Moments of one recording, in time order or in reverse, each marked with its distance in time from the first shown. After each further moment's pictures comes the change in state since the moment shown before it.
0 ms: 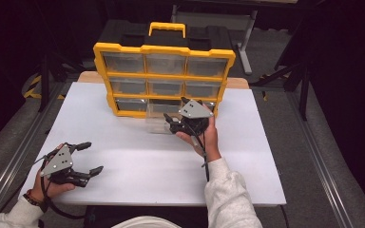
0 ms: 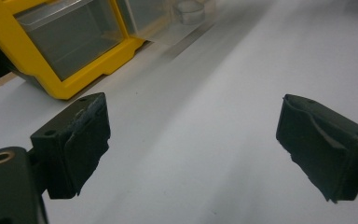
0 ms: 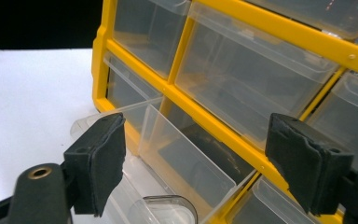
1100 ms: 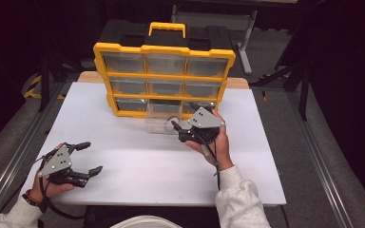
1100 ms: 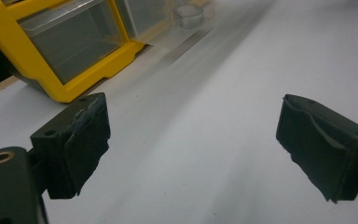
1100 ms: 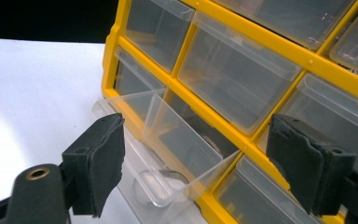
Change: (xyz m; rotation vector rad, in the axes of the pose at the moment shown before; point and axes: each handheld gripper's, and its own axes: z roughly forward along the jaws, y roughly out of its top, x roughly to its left) left arm 0.000 0.001 -0.002 -0.004 -0.003 0.007; right arm 0.002 0.000 -0.041 0.003 -0.001 -0.072
